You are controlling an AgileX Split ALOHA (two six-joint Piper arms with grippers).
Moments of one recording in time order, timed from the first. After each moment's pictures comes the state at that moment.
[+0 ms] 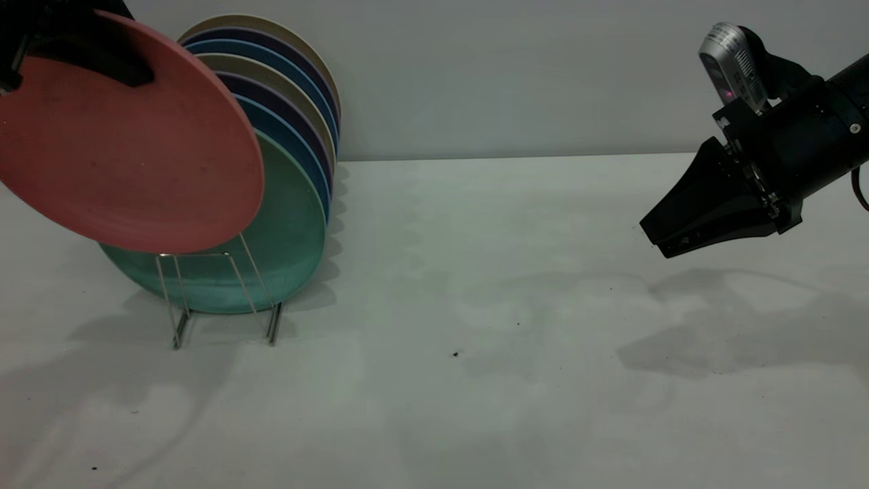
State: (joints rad) left arm -0.03 1.71 -1.22 -0.56 0.60 1.99; right arm -0.06 2.20 -1.30 1.06 1.11 -1.07
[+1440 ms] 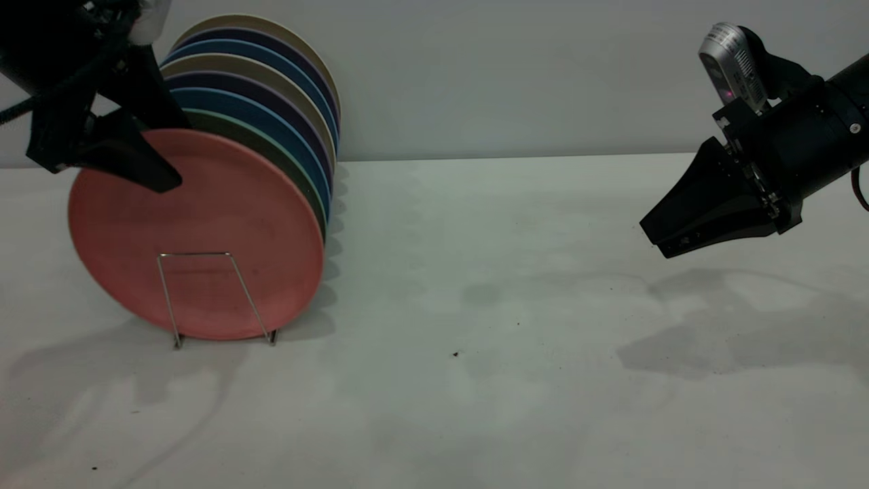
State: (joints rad) left arm -0.03 1.86 -1.22 -0.57 0.62 1.81; right arm -0.06 2.20 -1.30 1.06 1.11 -1.07
